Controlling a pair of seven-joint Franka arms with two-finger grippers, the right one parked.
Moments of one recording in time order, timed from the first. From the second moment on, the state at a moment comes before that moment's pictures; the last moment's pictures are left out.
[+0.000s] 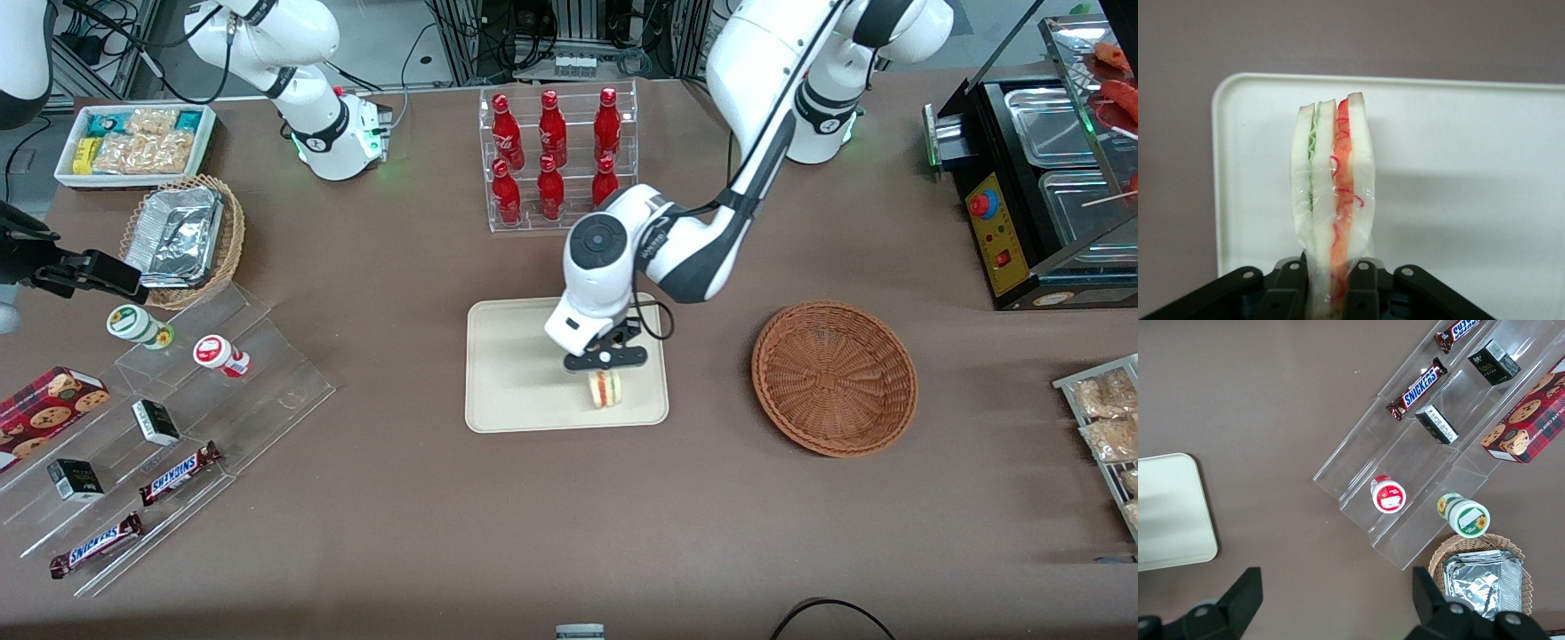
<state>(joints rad) -0.77 0.64 0.00 -1.53 0.03 2.19 -0.85</state>
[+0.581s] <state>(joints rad) -0.85 0.73 0.00 -1.53 0.05 2.33 -0.85</state>
